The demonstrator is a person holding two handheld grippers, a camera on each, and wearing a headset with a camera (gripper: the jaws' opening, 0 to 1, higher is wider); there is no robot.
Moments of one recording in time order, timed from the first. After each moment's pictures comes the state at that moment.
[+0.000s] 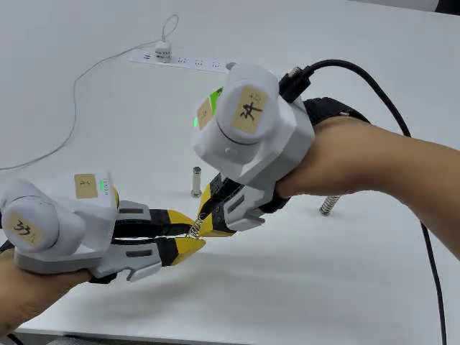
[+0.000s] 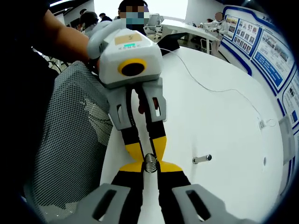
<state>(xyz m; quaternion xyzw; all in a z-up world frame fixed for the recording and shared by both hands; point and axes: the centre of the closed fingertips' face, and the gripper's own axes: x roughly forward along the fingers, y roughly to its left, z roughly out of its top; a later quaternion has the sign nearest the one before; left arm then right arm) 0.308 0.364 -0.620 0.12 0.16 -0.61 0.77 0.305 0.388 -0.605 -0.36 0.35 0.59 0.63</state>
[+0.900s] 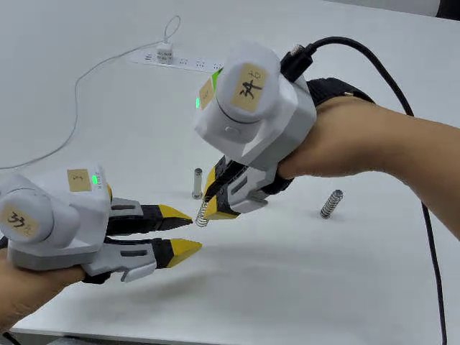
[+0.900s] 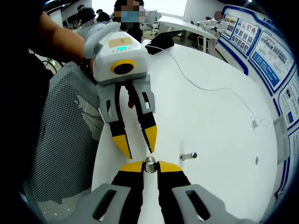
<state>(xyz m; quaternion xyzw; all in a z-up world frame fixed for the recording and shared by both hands) 0.315 0.376 -0.622 0.10 0.18 -0.59 0.78 0.329 0.379 -0.592 -0.38 0.35 0.57 0.64</state>
